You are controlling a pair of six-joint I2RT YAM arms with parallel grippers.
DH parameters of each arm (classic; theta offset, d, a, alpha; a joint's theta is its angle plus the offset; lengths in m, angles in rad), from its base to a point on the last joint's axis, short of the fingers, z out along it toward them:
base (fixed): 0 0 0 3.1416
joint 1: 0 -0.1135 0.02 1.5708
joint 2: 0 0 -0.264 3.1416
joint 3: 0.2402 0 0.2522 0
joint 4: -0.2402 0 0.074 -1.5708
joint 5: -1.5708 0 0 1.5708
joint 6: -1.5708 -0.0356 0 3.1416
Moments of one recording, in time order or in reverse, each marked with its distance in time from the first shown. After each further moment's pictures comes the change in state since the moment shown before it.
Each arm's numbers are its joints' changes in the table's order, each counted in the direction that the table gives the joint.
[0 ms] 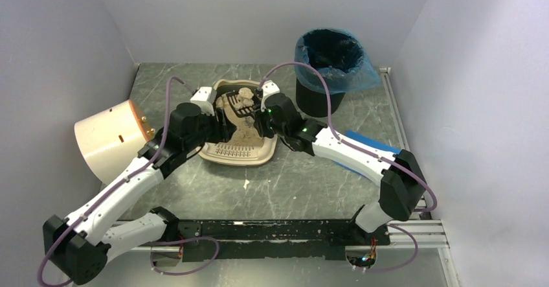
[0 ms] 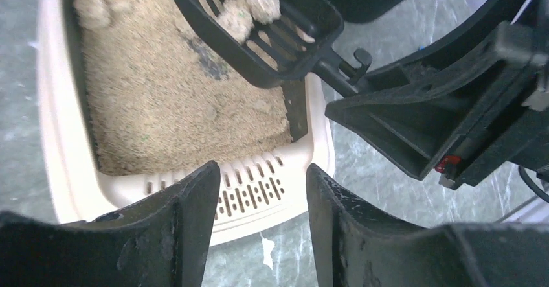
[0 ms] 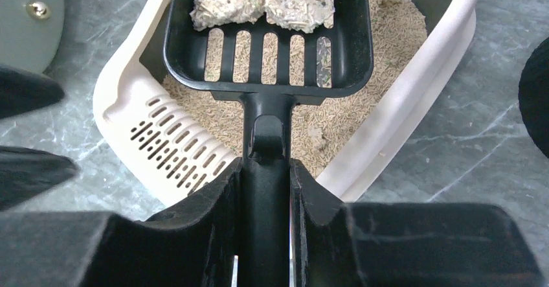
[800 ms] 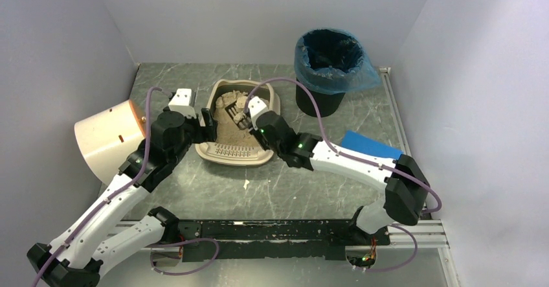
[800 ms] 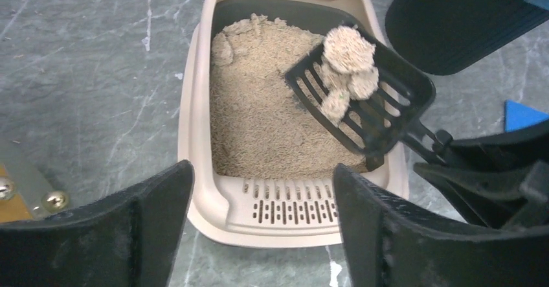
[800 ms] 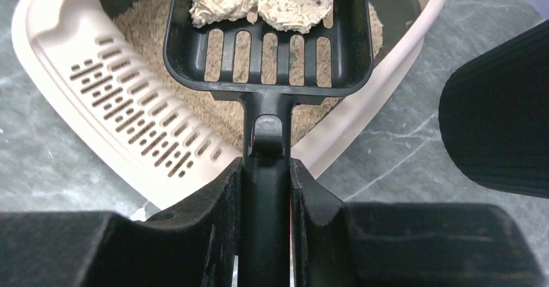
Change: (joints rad) left arm 0.000 -0.198 0.003 -0.091 0.302 -0.130; right arm -0.127 -0.037 -0.054 -0.013 -0.198 0.254
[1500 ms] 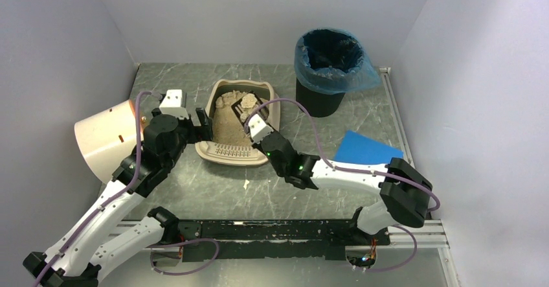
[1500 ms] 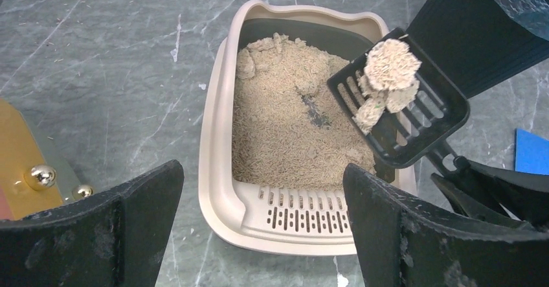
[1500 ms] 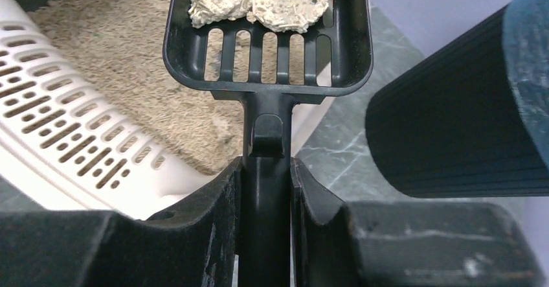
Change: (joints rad) left arm 0.000 -0.058 0.000 -0.016 0.084 0.002; right arm -0.096 -0.045 -0.307 0.450 -0.250 0.243
